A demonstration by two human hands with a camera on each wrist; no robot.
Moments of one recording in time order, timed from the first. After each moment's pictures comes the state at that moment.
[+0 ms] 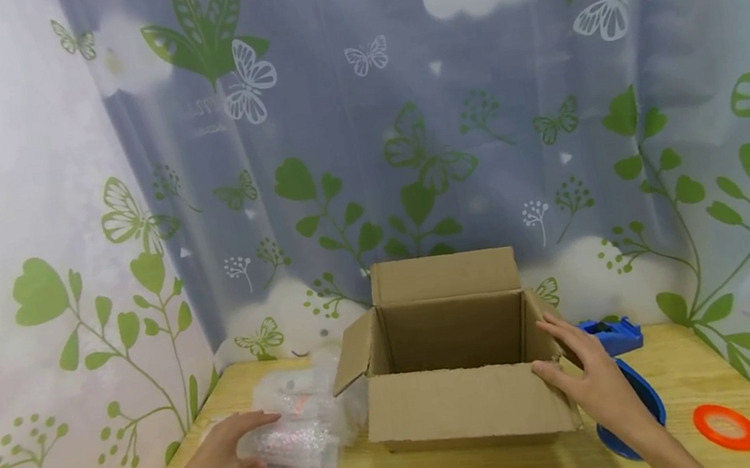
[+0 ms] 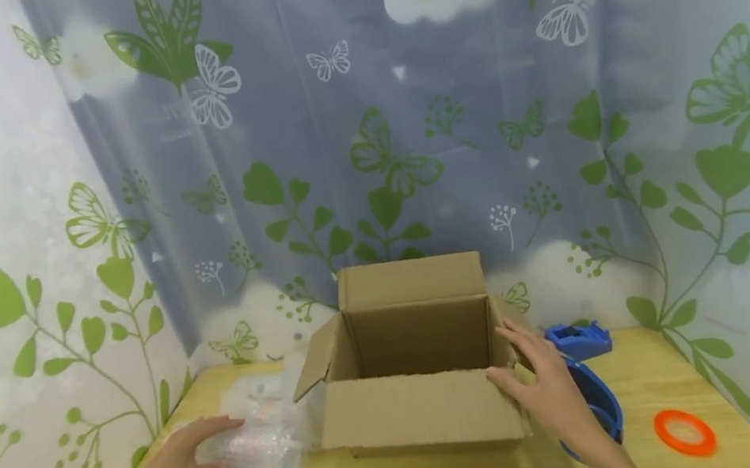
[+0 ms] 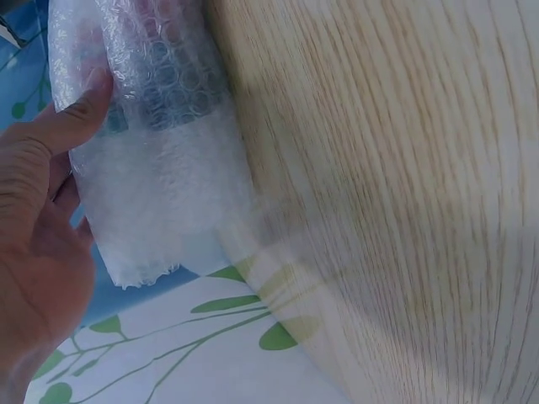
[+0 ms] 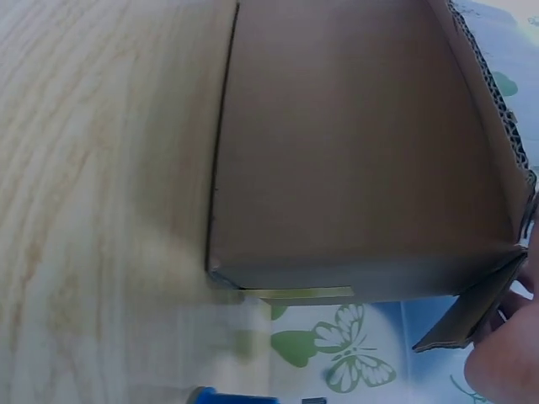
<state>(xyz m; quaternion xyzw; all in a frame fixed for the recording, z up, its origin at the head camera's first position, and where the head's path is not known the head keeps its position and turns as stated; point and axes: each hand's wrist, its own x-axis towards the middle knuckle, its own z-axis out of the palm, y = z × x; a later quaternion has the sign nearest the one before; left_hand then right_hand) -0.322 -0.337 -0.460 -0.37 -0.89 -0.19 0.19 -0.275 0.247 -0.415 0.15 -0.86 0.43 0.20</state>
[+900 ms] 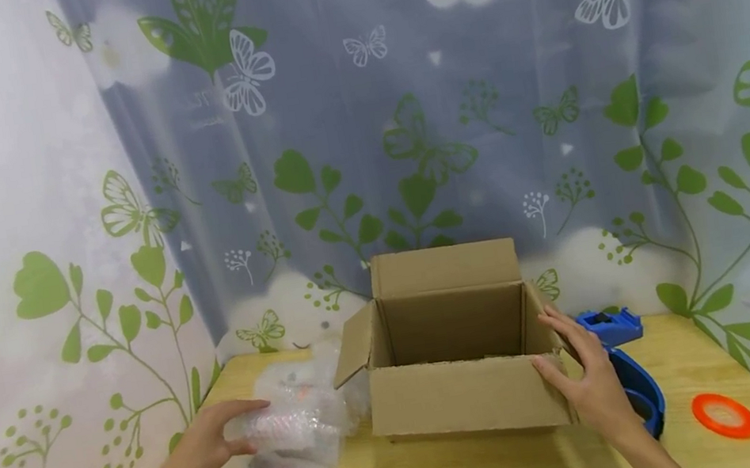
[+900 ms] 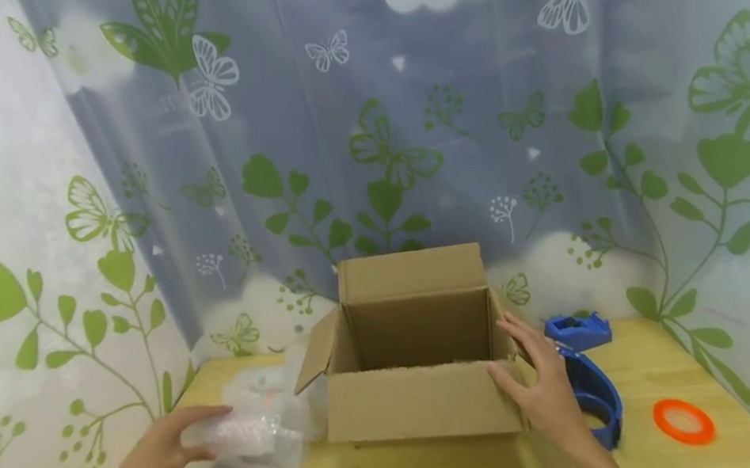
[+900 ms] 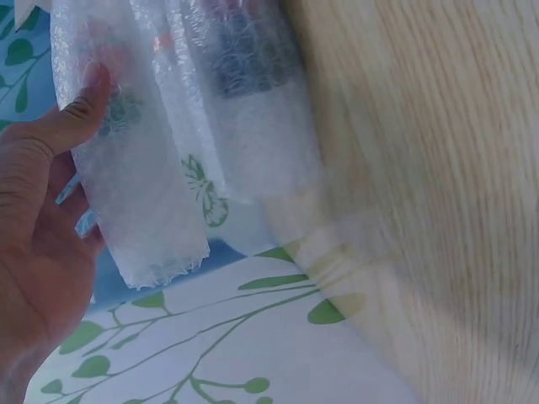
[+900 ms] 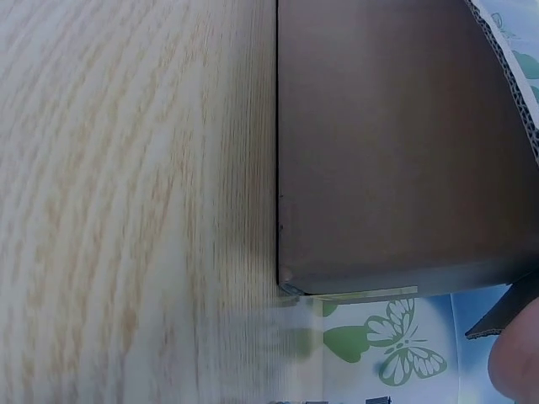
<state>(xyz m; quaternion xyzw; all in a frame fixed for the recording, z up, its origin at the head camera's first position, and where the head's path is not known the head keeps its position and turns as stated) -0.305 -0.337 -0.425 -0.35 -0.89 -0.21 0.18 -0.280 0.237 -0.446 0.14 -0.83 0.46 0.29</state>
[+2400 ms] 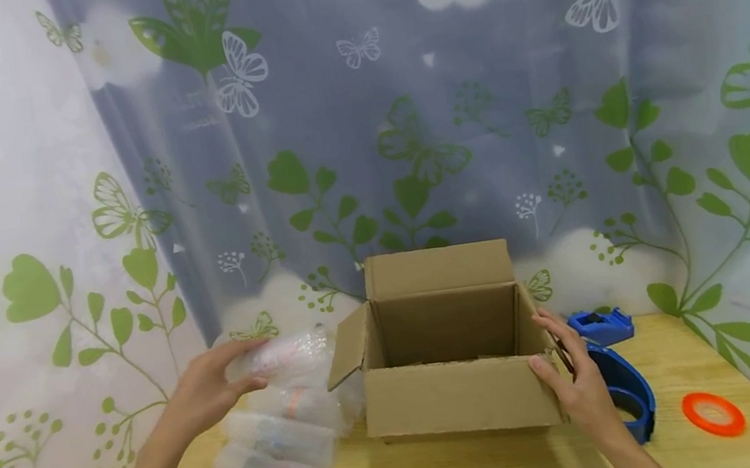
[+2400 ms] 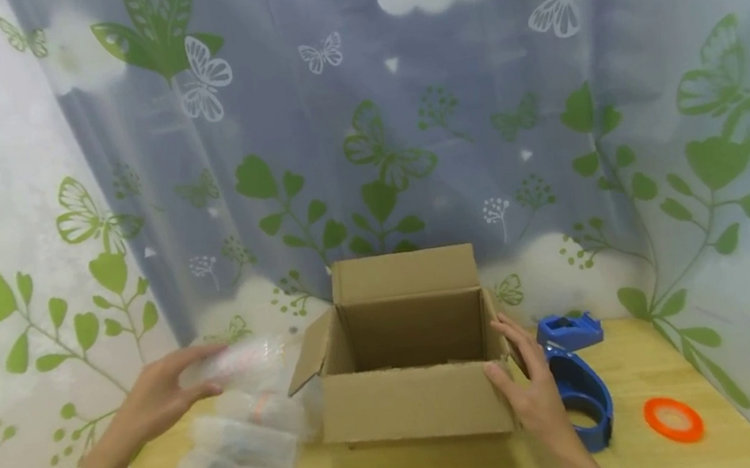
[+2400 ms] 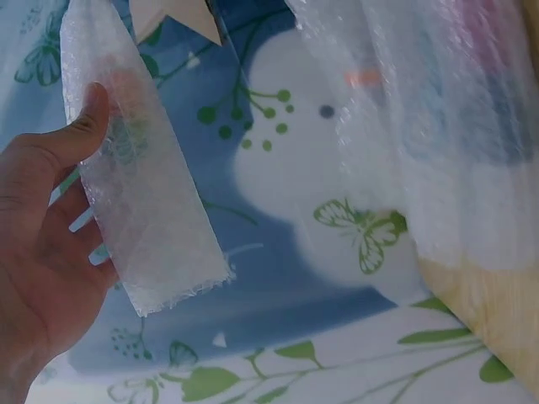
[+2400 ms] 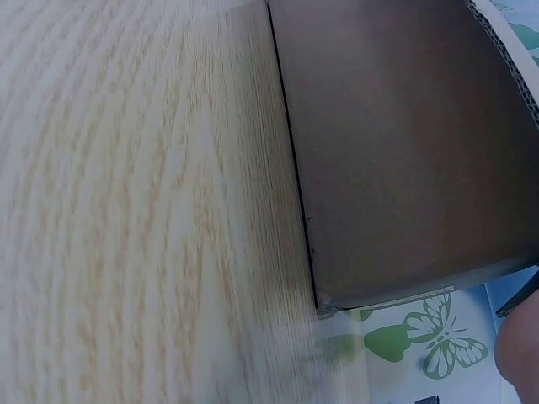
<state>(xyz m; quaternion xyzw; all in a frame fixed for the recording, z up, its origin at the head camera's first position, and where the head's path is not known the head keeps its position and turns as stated) -0.303 -0.284 -0.341 -0.28 -0.91 -0.23 0.22 -0.285 0.236 -0.460 0.15 -0.77 0.56 0.26</state>
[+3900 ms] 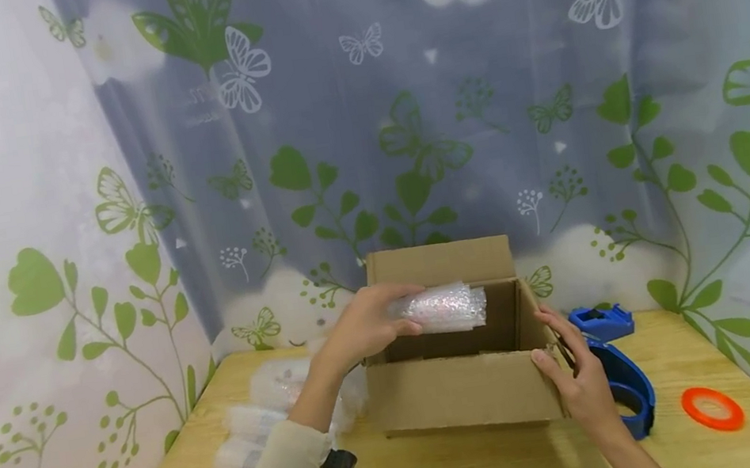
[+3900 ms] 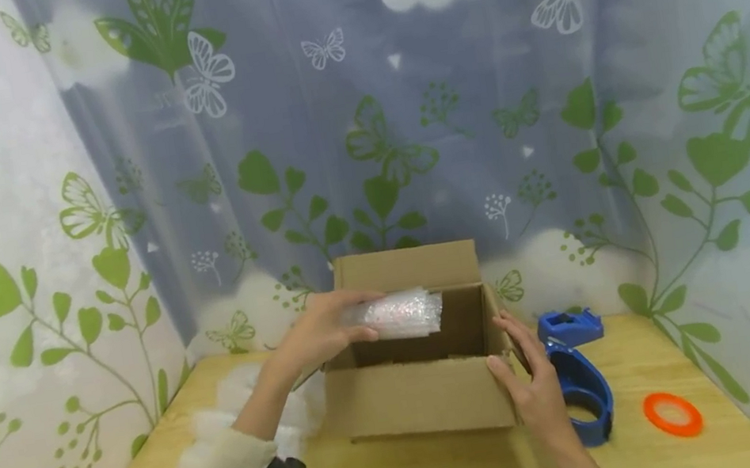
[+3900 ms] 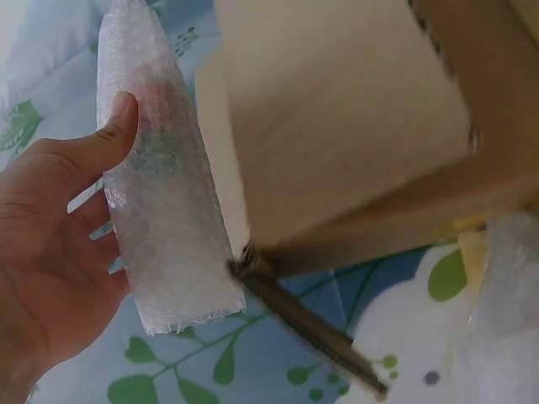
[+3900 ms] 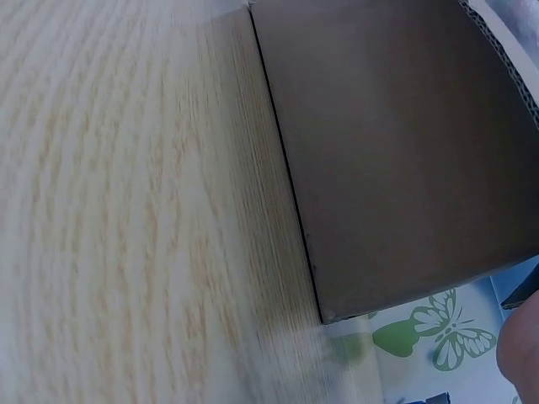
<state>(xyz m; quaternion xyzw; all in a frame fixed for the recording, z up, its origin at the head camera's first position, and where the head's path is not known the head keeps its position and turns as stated) -0.339 -0.084 -0.311 -0.36 -0.88 -0.31 0.10 -0.283 0.230 -0.458 0.13 -0.76 0.57 0.29</state>
